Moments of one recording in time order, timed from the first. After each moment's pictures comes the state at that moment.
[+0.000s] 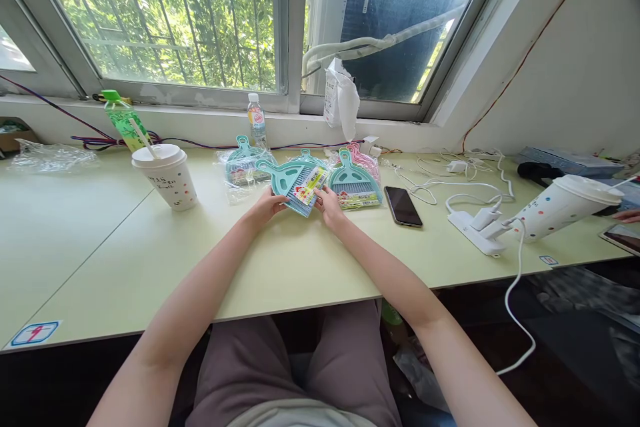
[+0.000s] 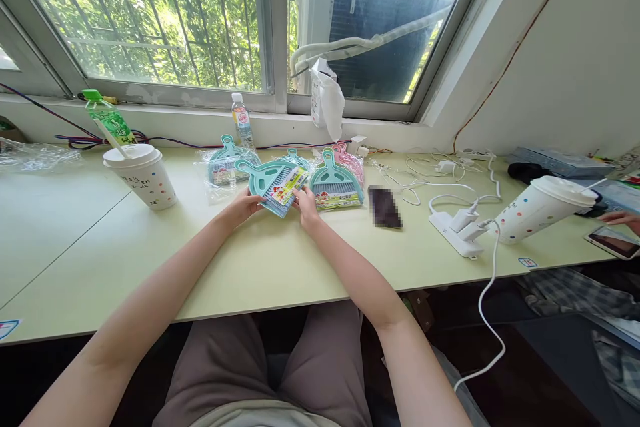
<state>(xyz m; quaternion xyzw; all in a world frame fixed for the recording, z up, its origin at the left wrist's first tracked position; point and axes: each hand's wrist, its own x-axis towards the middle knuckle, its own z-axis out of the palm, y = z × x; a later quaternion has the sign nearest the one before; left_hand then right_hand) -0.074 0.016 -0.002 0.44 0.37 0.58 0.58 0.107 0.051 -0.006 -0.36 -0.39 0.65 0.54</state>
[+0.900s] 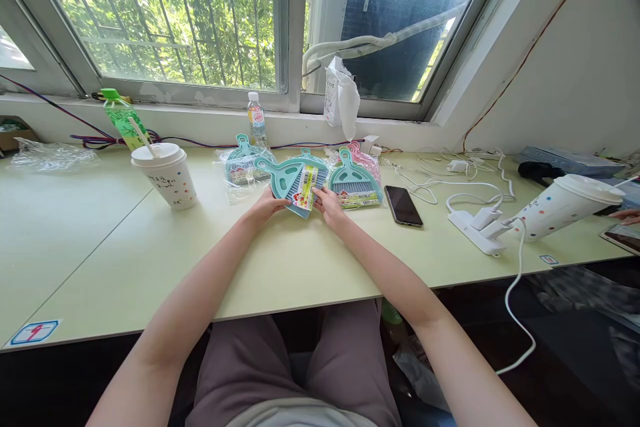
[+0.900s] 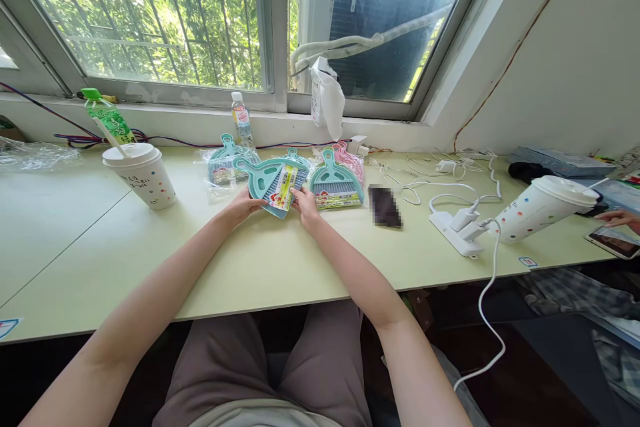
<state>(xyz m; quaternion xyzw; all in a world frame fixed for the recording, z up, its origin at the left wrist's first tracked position) -0.074 0.018 -0.004 0.45 0.41 0.57 0.55 0.107 0.053 -0.005 -0.37 -0.40 0.66 0.52</state>
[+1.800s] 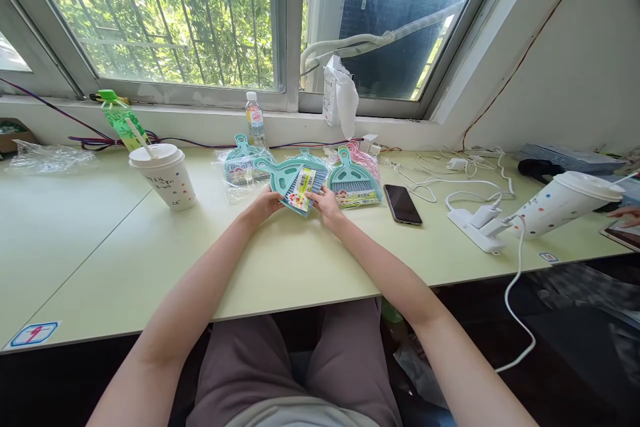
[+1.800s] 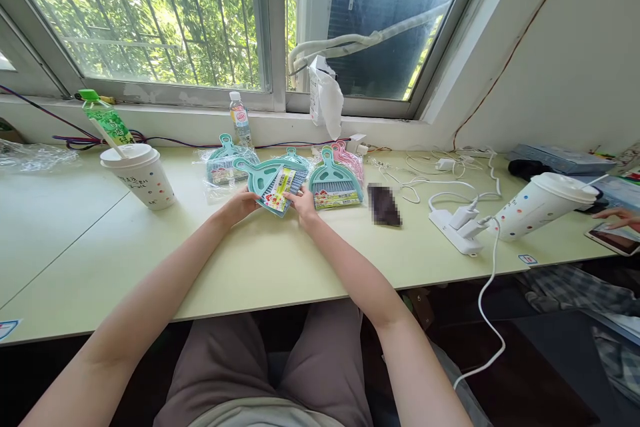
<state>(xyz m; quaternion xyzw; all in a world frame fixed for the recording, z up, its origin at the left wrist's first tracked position) -0.080 0.021 -0.004 0.41 0.35 0.58 0.61 0.105 0.047 0.001 -0.40 -0.41 0.64 0.52</state>
